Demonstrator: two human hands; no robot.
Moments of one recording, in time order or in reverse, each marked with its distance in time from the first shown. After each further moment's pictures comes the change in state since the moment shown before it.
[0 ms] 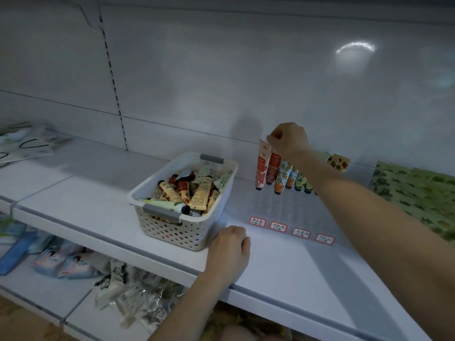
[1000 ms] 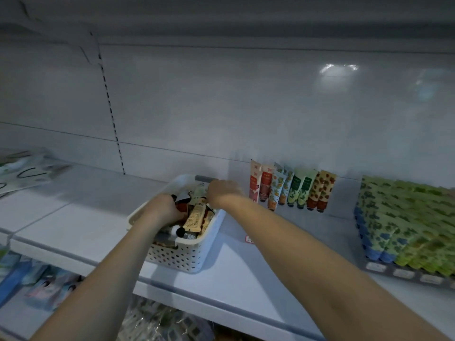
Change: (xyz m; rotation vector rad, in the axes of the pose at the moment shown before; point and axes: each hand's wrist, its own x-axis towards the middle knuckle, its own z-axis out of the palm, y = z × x) left_hand 0.090 -0.069 -0.125 0.269 -0.316 -0.502; right_hand -0.043 -0.079 0.080 -0.434 -0.534 -0.111
